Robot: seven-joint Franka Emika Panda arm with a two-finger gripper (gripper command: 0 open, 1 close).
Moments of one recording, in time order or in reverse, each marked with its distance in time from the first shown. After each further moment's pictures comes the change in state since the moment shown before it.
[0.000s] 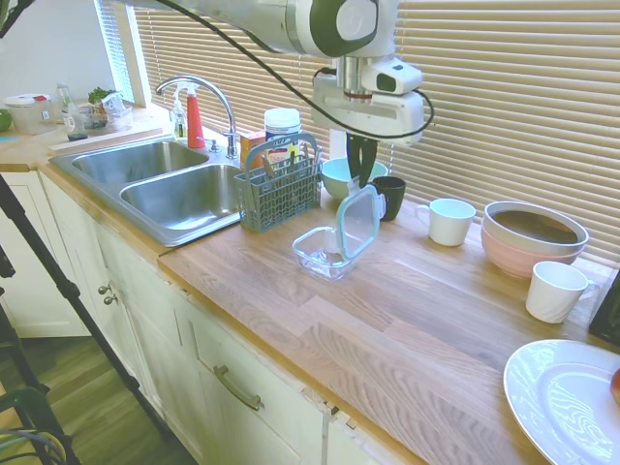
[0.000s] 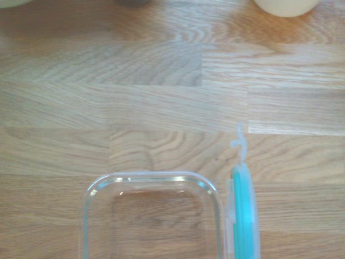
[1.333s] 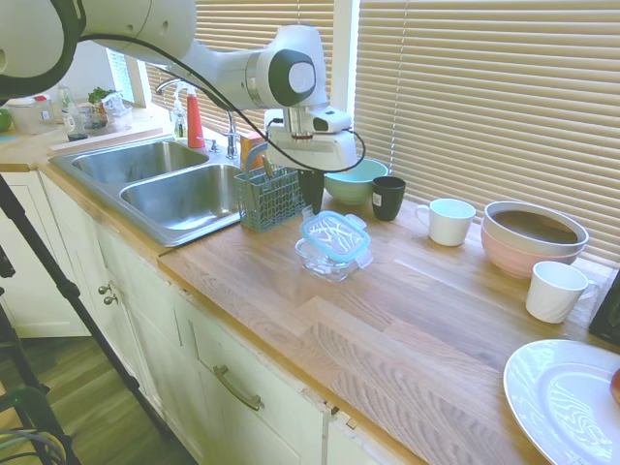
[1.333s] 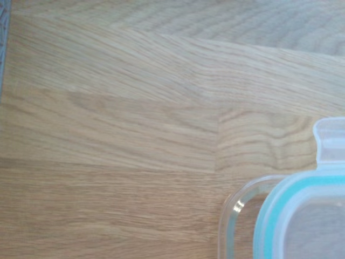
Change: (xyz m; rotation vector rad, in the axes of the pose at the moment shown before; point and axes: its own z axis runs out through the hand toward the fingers) arm -0.082 -0.095 0.093 -0.133 0.042 -0.050
